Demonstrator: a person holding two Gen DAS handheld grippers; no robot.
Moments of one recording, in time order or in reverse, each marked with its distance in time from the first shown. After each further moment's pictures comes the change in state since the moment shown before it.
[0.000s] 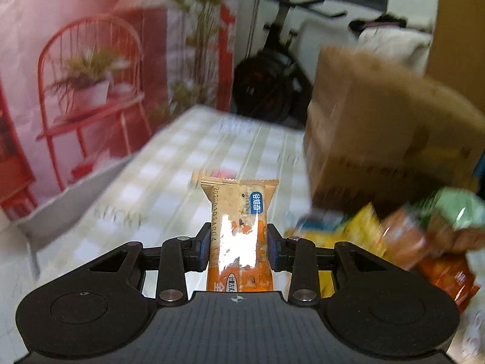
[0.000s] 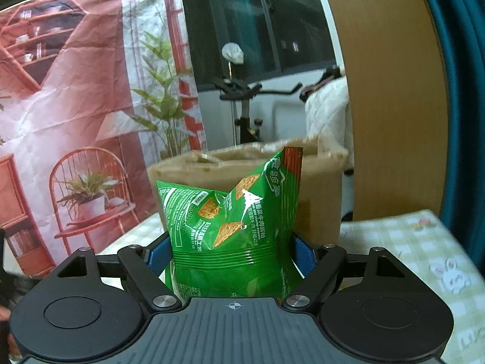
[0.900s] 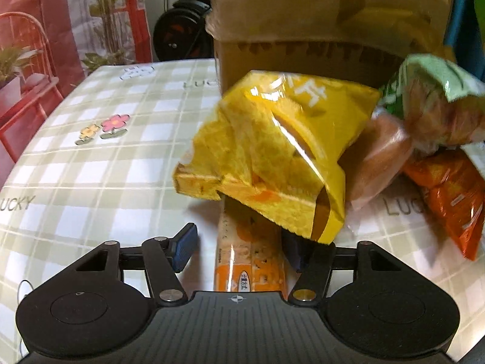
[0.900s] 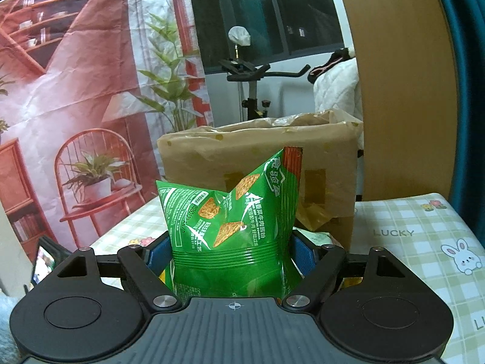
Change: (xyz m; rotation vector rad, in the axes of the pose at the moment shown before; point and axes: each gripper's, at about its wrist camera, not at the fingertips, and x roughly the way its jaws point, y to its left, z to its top) left arm 0.058 -0.075 -0.065 0.223 0.142 -0.205; right arm 0.014 0.004 -0.020 0.002 0.083 0.029
